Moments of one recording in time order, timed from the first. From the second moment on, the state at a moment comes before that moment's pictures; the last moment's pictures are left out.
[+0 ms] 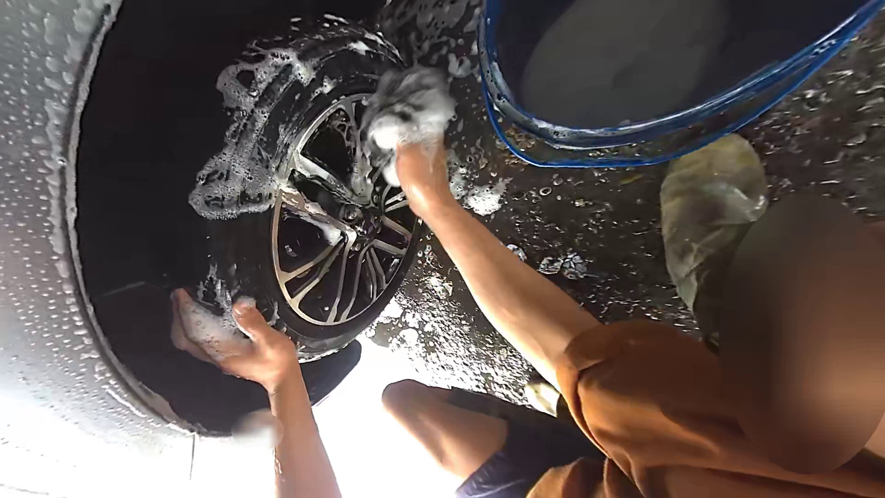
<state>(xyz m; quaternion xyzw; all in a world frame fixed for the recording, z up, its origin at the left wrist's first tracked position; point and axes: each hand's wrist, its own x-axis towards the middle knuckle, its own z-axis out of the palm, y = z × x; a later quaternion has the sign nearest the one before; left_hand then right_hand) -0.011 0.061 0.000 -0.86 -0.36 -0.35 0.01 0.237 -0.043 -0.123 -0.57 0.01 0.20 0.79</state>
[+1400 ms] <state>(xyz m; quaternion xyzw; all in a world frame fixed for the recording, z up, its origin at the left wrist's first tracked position) -0.012 0.063 0.001 -0.87 -0.37 -0.34 0.04 0.115 -0.009 -0.079 -0.49 -0.06 0.17 0.85</state>
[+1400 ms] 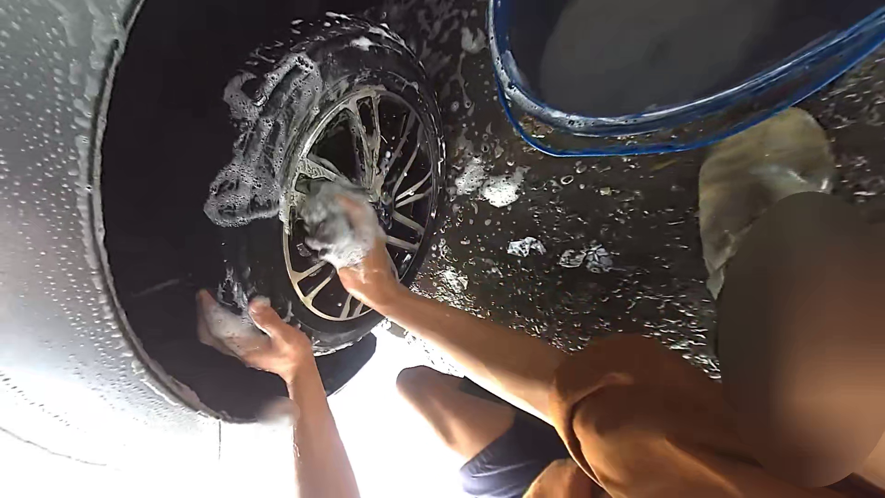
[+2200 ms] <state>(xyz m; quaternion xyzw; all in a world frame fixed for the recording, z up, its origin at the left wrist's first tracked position) -0.005 0.056 0.006 -0.87 -0.35 -0.34 -0.01 0.173 -0.026 -0.121 -0.31 -0.16 0.38 0.86</state>
